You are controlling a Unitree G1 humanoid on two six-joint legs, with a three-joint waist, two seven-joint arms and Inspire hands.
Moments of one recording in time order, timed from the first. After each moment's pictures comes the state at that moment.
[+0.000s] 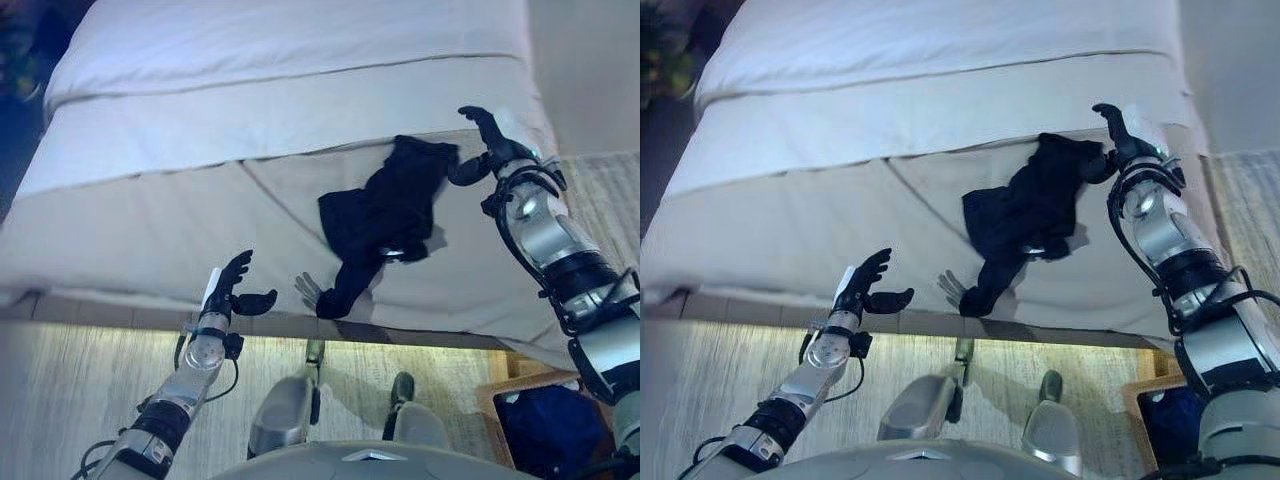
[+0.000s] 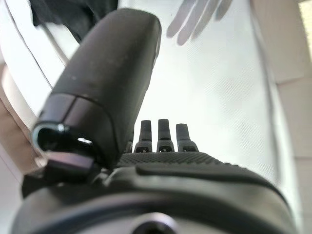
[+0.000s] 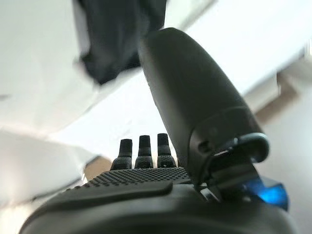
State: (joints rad) left arm -0.10 0.45 -0.34 0.52 -0.15 -0.16 0.27; right arm -0.82 -0.76 0.47 0.66 -0.14 0.19 -0.17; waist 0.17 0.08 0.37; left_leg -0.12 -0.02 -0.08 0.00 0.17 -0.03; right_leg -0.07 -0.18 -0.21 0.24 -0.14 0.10
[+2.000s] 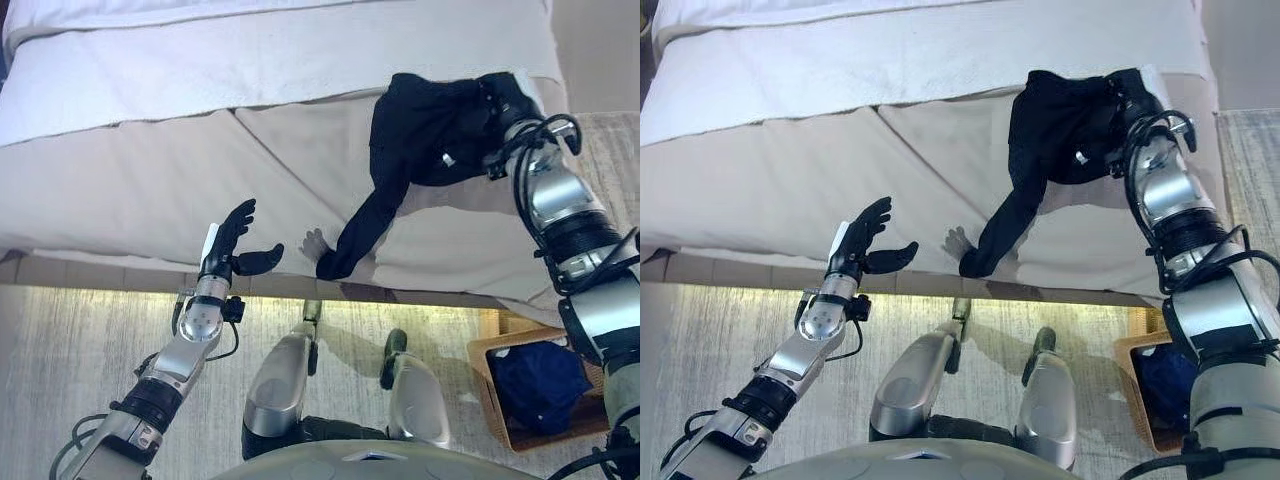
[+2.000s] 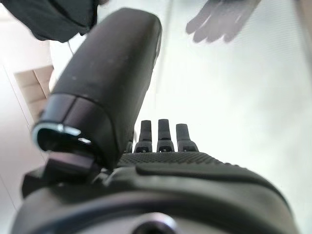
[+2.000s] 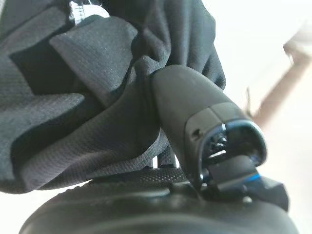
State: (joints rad) left arm -0.17 0.48 -0.36 0.31 -0.23 -0.14 0.30; right arm -1.00 -0.77 0.36 0.65 0.21 0.25 -0.16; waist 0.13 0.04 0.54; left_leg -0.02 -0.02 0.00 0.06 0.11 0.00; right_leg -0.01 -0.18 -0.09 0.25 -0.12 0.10
